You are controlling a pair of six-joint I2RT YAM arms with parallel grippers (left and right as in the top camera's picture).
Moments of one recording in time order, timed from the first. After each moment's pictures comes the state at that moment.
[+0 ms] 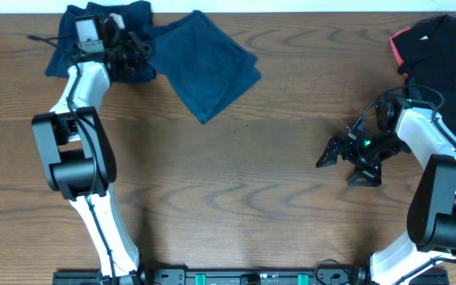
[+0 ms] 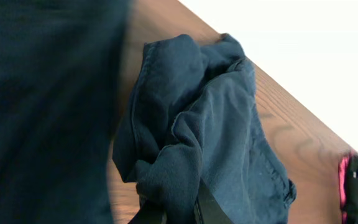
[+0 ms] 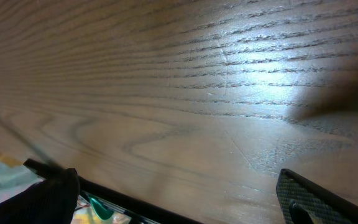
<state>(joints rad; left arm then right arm) 0.14 2.25 1.72 -0.28 0.56 -0.50 -0.14 1.82 1.11 -1.14 -0.48 0.12</state>
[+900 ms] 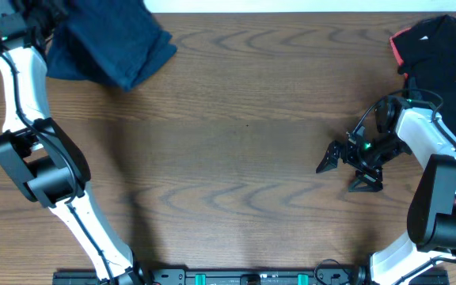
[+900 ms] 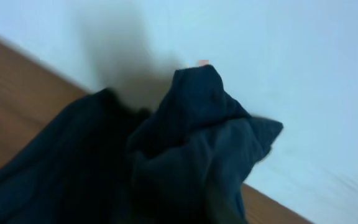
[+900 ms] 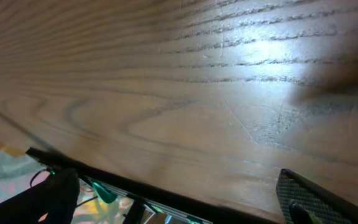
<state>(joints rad) 0.39 2.28 2.08 -0.31 0.33 -0.43 -0.14 1.82 1.11 -1.22 -0.47 0.12</state>
